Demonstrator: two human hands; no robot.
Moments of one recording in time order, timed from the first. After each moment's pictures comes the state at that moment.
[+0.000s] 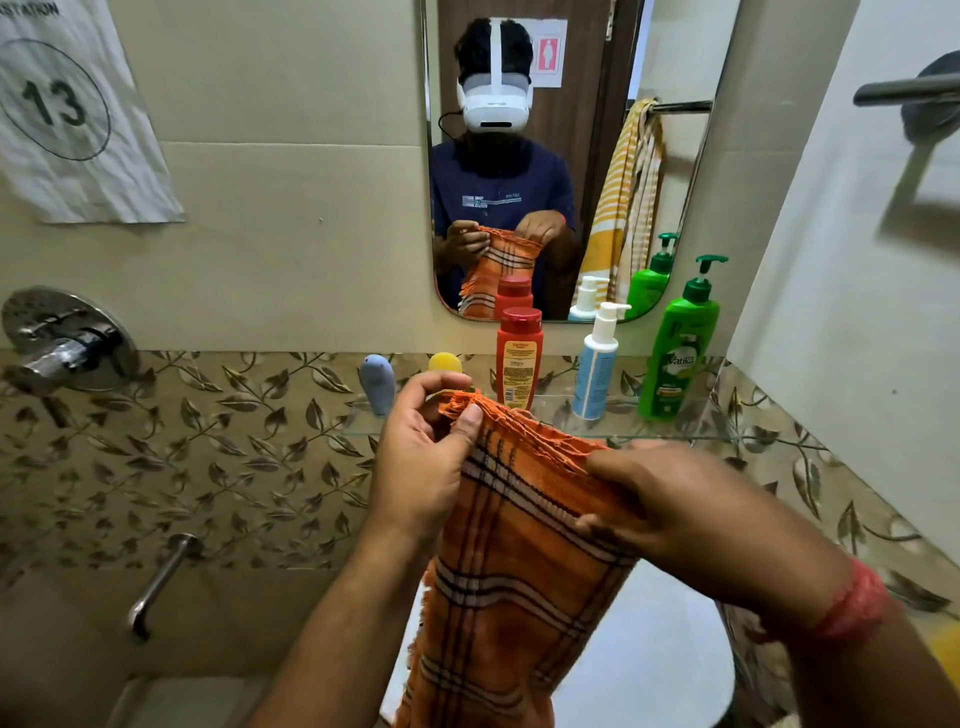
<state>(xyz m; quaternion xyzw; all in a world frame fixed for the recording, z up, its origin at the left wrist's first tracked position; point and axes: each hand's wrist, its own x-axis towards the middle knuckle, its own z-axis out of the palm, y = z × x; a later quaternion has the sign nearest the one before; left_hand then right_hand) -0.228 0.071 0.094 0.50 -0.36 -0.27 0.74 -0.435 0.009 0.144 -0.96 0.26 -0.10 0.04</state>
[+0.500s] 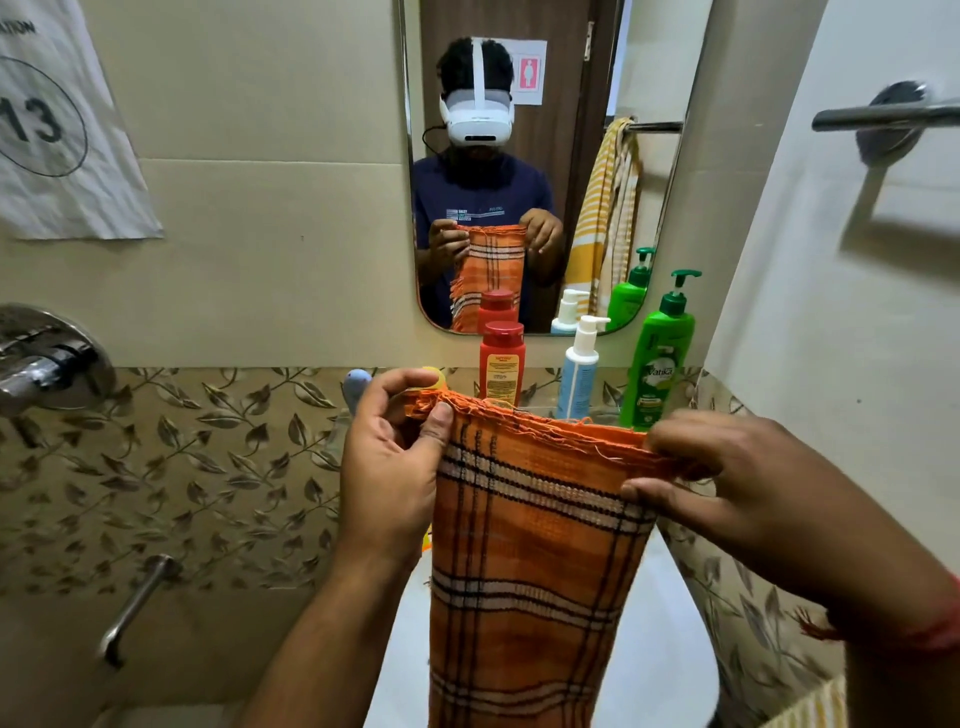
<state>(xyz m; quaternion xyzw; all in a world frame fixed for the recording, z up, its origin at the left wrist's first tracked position) -0.237 0.081 0.111 0.46 -0.37 -0.20 0.78 -0.474 -0.004 0.165 -0.94 0.26 -0.22 0.07</state>
